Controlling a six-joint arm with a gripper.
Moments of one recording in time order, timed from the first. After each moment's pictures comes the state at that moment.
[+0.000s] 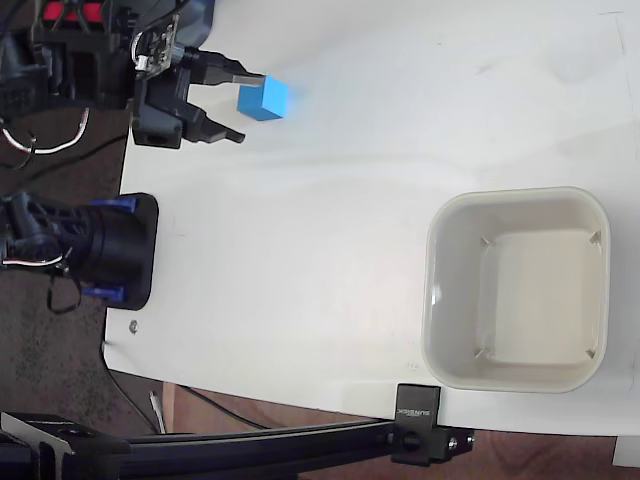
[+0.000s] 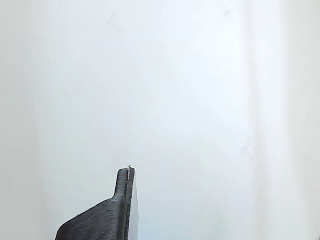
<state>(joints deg) -45.0 115.0 124.9 54.3 30.3 44.2</state>
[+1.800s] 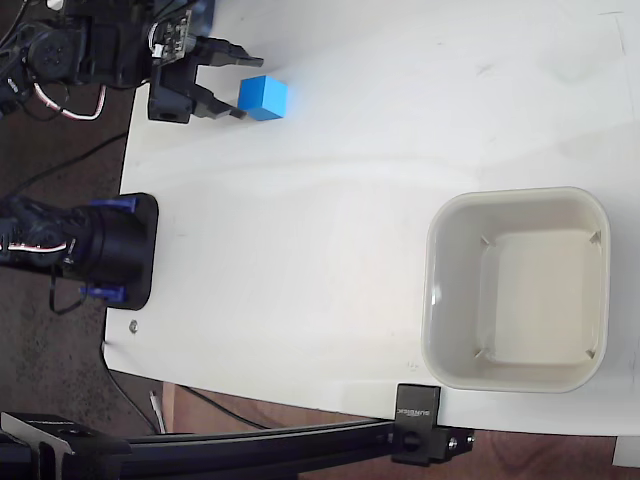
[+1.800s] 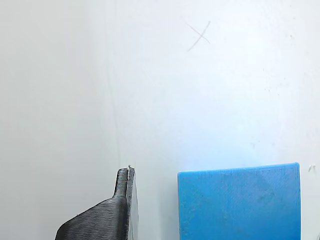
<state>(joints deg) -60.9 103.4 126.3 51.4 36.3 64.9</state>
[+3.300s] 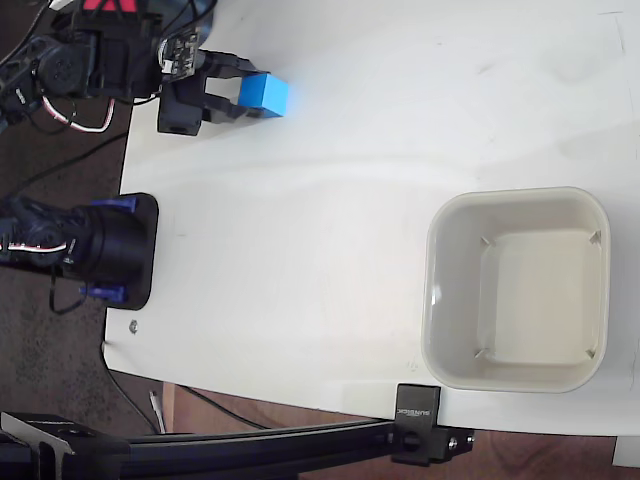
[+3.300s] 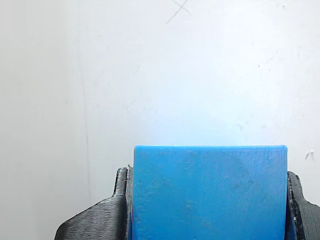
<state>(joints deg) -60.7 103.1 132.1 45.6 36.2 65.2</state>
